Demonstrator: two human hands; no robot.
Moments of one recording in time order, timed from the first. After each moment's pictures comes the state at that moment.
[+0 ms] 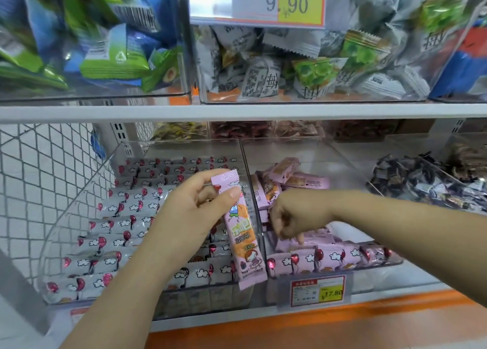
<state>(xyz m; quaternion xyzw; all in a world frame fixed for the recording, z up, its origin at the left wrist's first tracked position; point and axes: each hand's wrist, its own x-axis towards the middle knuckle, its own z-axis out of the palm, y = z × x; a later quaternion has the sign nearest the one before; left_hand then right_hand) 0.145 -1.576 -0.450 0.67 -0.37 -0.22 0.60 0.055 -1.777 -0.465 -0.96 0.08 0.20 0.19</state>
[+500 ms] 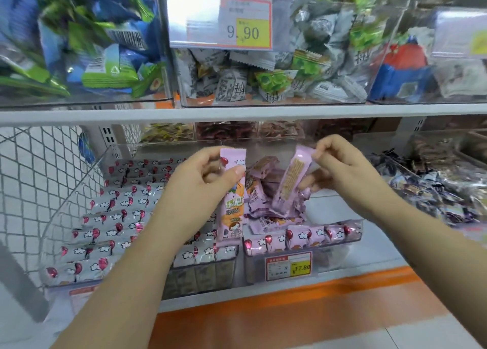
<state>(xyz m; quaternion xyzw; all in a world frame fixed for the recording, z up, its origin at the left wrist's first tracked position) 0.119 -1.585 -0.424 0.69 -0.43 -0.13 0.56 -0.037 -1.758 -0.422 -0.75 0.22 -0.34 0.53</state>
